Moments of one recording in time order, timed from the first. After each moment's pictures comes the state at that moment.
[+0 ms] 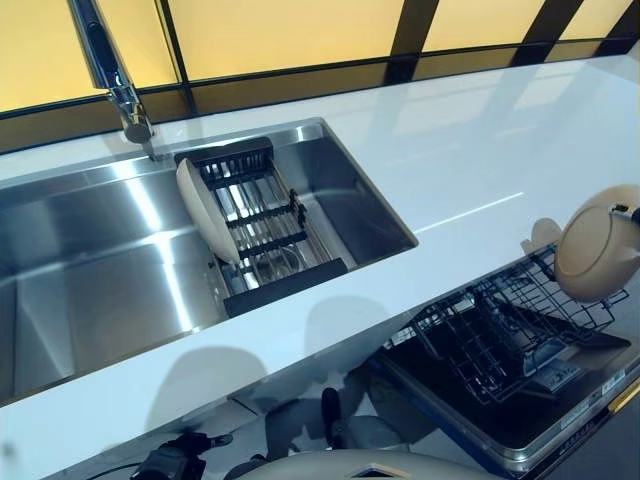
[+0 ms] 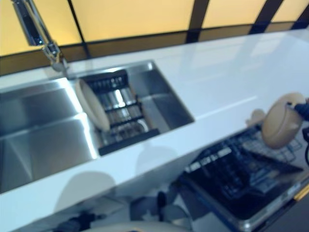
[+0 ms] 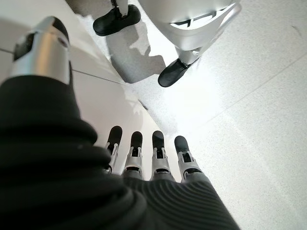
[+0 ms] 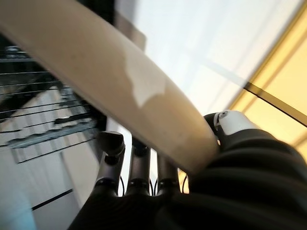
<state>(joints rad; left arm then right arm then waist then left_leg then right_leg) 0.04 0.37 -0.25 1.13 -0.08 0.19 -0.07 -0.19 -1.18 -0.12 0.41 0.28 0.37 0.39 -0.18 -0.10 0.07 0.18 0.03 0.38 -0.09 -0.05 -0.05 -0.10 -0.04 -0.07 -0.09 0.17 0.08</state>
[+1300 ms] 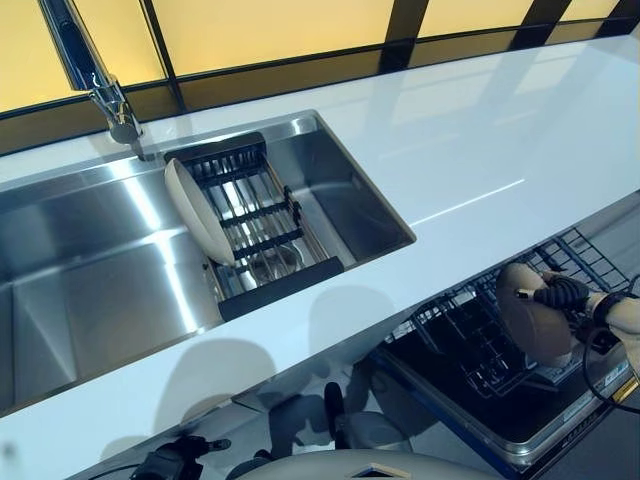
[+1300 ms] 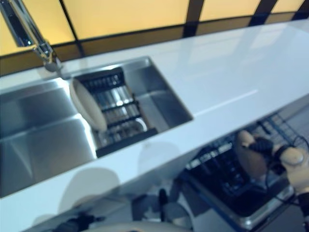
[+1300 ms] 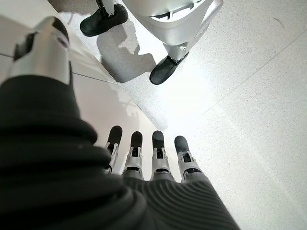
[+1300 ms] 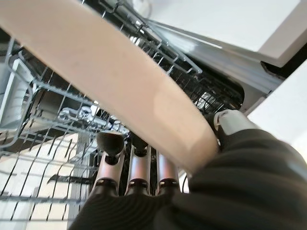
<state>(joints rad) 0.05 0.37 -0.21 1.13 0.03 0.19 -0.10 -0.04 -0.98 0.02 0.34 -0.12 0.07 0.55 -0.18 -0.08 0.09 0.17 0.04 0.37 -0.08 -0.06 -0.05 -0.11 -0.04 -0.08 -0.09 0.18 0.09</state>
